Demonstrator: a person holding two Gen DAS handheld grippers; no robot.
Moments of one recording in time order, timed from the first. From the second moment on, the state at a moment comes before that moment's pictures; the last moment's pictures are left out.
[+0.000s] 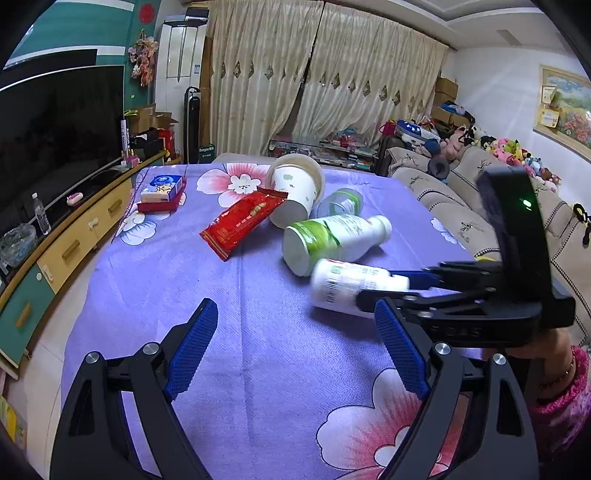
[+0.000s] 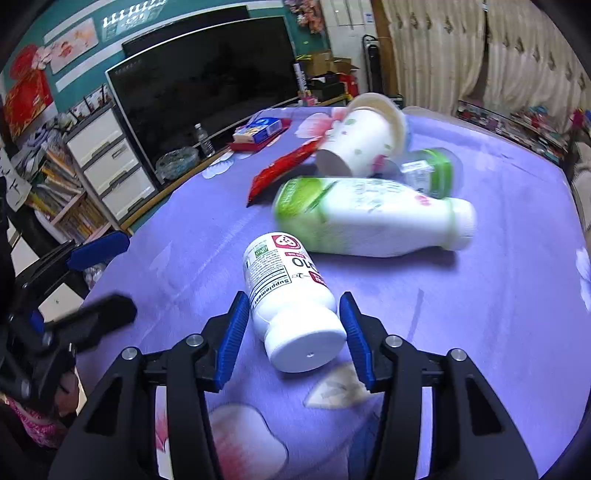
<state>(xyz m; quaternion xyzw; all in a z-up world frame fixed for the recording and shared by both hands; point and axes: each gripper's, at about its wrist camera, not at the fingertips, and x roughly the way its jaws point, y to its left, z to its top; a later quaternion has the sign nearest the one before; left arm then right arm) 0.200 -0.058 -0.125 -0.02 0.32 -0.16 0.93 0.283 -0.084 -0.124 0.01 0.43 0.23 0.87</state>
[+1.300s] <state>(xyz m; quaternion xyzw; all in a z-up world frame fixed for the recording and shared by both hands) 0.206 -0.103 -0.126 0.01 0.34 -0.19 0.92 0.153 -0.392 -0.099 0.18 0.34 -0.12 0.92</state>
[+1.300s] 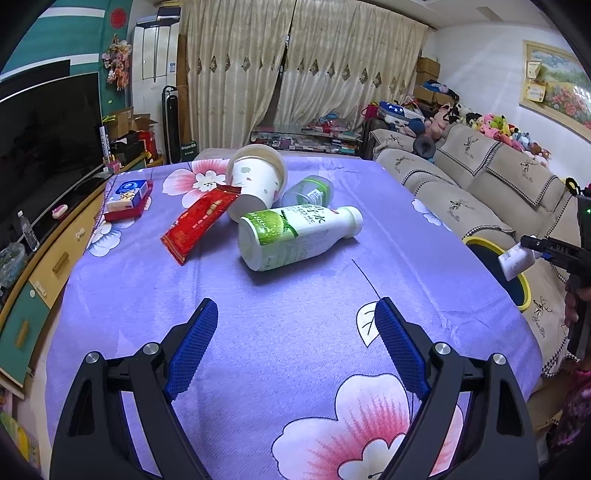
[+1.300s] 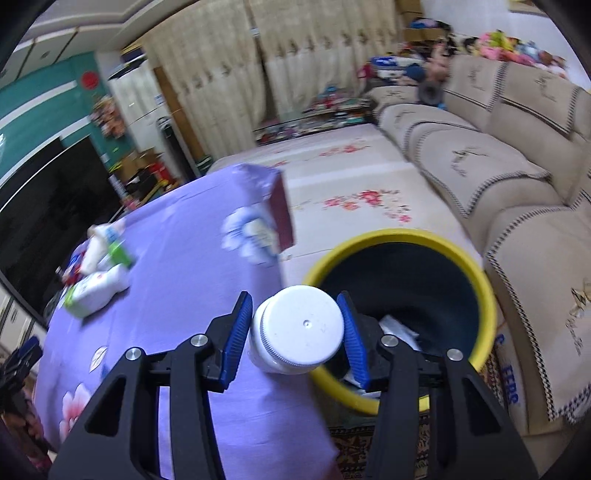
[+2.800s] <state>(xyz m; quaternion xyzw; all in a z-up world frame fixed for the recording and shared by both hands) 0.353 -0.131 -0.154 0.12 0.37 -0.28 0.88 0.186 -0.442 -0.145 0.22 0.38 -0.17 0.88</state>
